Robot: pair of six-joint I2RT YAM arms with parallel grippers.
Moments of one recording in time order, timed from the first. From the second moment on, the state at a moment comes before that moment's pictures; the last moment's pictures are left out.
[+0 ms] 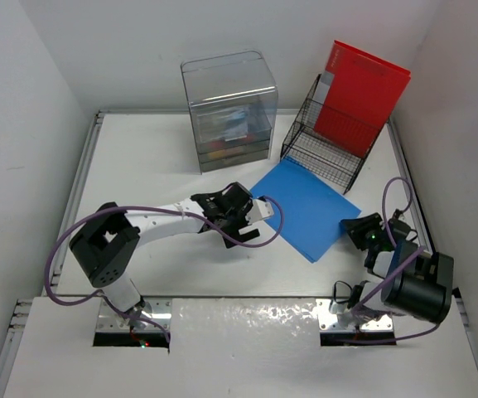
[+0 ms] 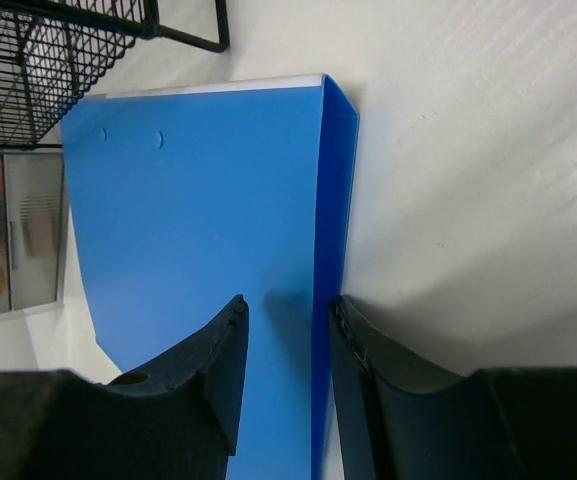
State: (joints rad) left arm -0.86 1.64 1.01 -0.41 -0.08 0.42; right arm -0.47 1.31 0.04 0.64 -0.44 0.76
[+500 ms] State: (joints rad) left arm -0.86 1.66 1.02 -0.41 -0.08 0.42; right arm -0.47 1.61 0.05 1.03 -0.51 0.85
